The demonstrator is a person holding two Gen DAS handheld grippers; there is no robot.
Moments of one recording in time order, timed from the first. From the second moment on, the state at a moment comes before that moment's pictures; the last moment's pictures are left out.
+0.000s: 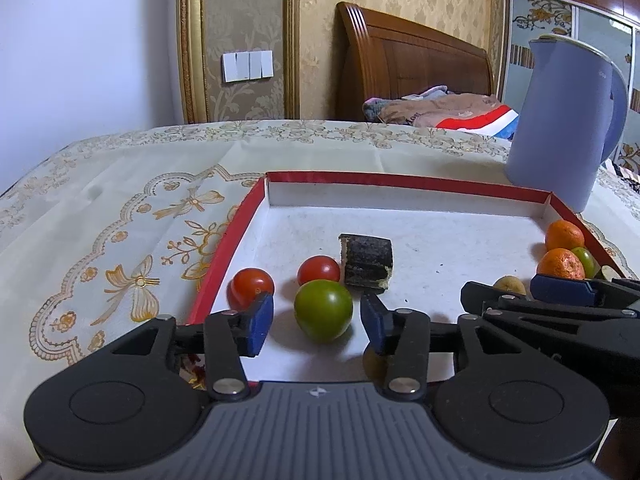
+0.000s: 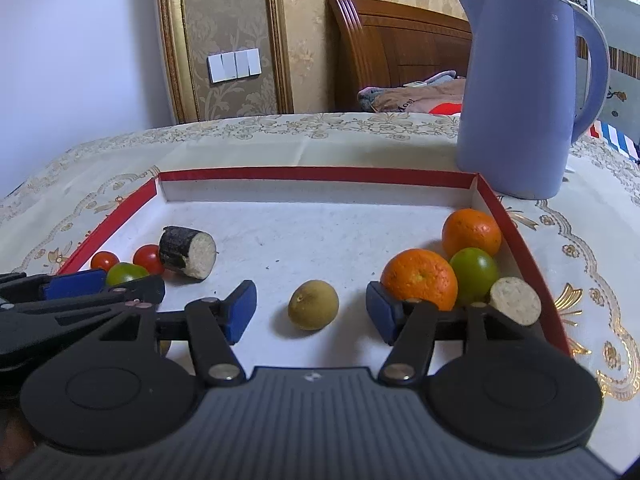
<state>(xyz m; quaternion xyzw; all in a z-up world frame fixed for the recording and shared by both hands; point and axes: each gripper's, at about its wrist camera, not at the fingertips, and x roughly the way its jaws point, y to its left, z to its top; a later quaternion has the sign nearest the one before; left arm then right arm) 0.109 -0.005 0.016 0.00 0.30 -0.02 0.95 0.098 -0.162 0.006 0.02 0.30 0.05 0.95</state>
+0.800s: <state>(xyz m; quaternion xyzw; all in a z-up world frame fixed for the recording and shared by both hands) 0.047 0.013 0.028 -0.02 0.25 -0.03 0.97 0.037 -0.174 0.022 0.03 0.24 0.04 0.97</state>
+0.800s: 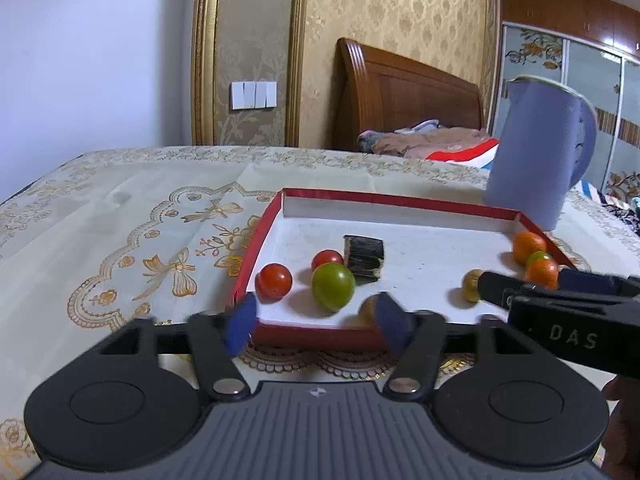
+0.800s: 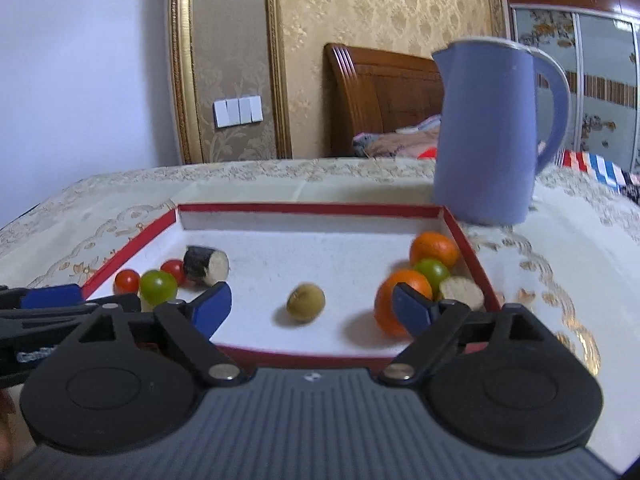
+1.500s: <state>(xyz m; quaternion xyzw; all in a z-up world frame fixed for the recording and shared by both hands) 0.027 0.010 0.020 -0.01 0.27 -0.05 0.96 0.010 -0.183 0.014 0.04 0.27 0.03 0.96</state>
